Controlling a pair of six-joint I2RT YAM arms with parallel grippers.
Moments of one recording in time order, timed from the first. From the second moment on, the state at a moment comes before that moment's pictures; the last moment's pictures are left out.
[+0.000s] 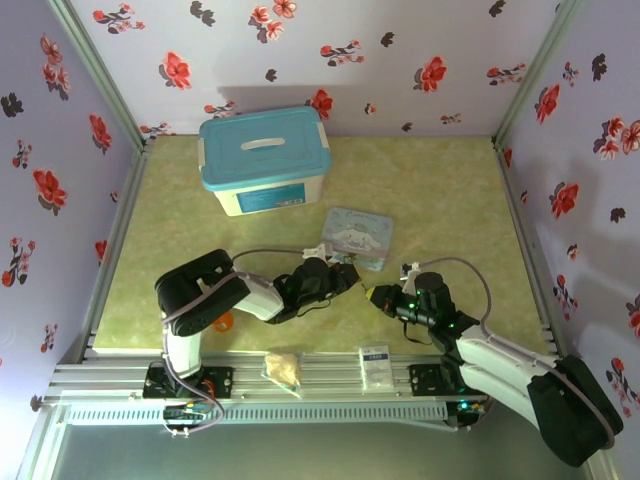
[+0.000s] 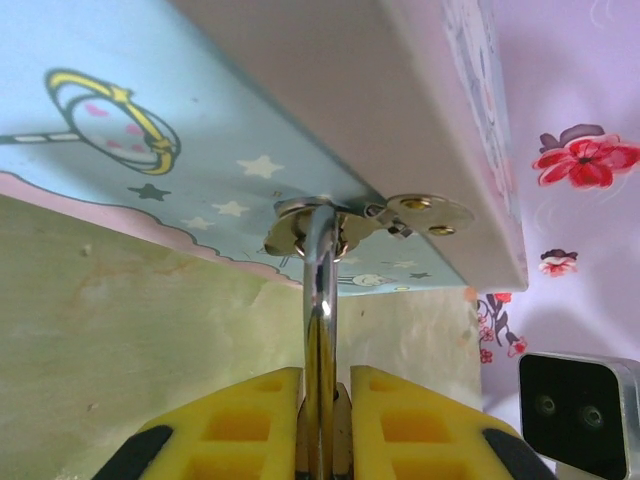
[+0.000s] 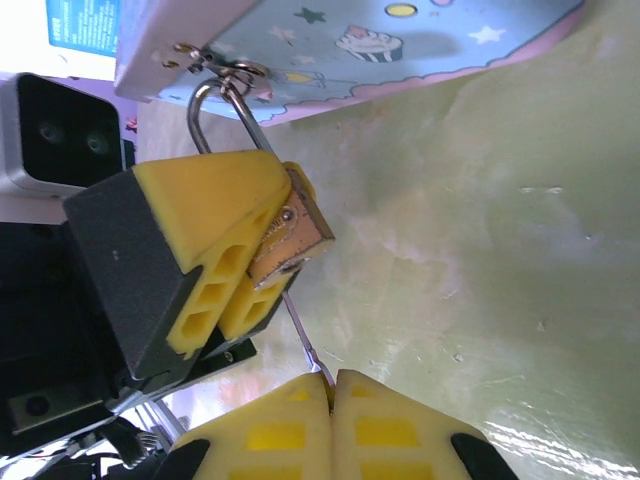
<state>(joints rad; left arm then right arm) -1.04 1.90 0.68 0.82 -0.03 -1.28 0.54 0.88 0.06 0.29 -0.40 1.06</state>
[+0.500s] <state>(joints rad) -1.04 1.90 0.66 0.91 -0.05 -1.34 0.54 1.02 0.06 0.44 -0.44 1.10</state>
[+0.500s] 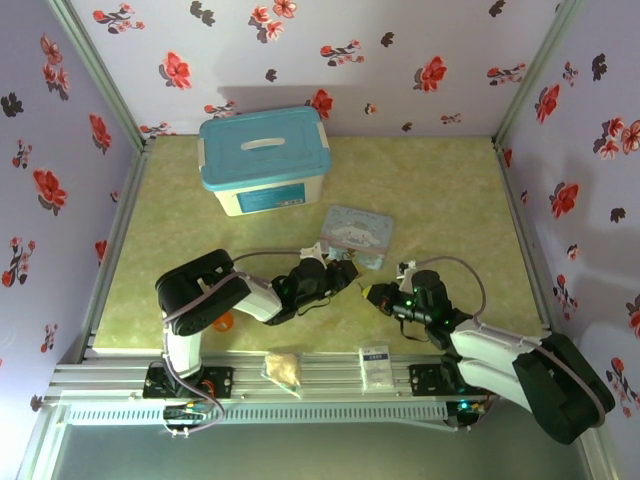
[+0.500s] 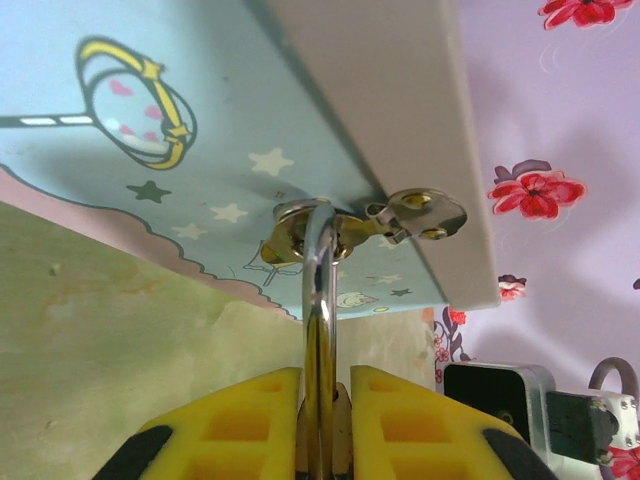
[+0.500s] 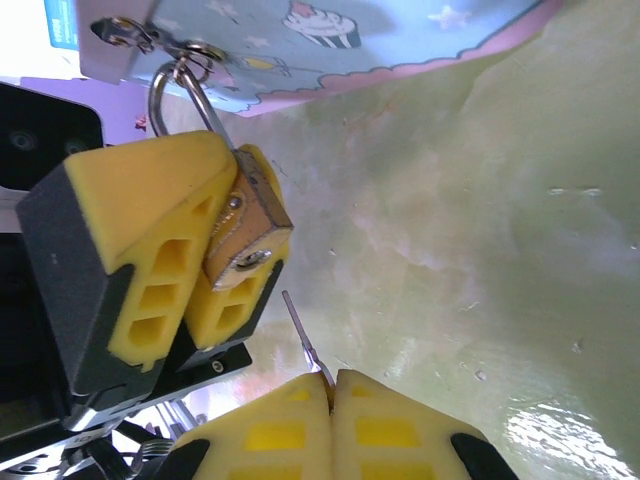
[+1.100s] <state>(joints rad) -1.04 1.90 0.65 0.91 -0.05 -1.34 0.53 1.00 0.08 0.45 -0.45 1.10</state>
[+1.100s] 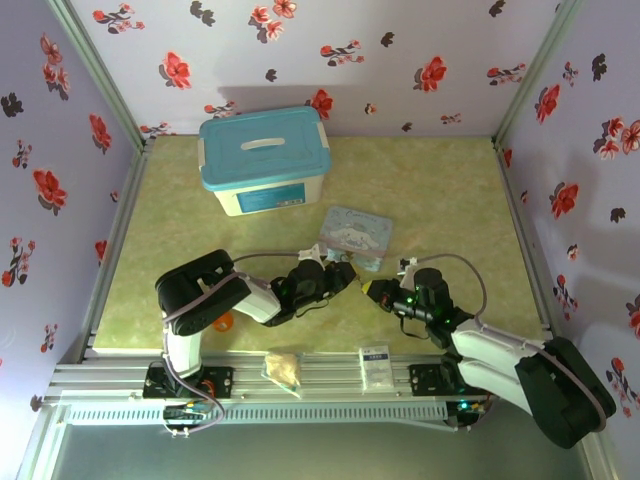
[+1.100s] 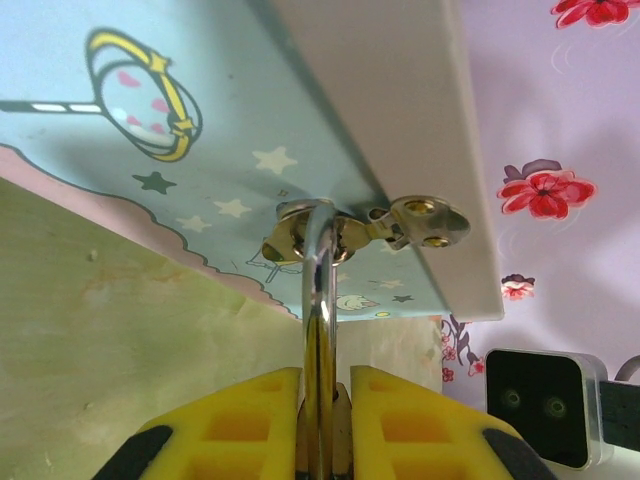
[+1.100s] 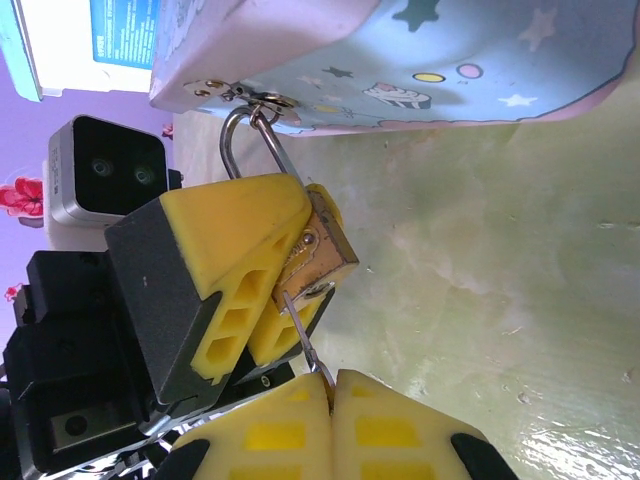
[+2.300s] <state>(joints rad) -1.04 1.90 0.65 0.95 -0.04 -1.37 0.52 1.03 0.11 0.42 -0.45 1.05</state>
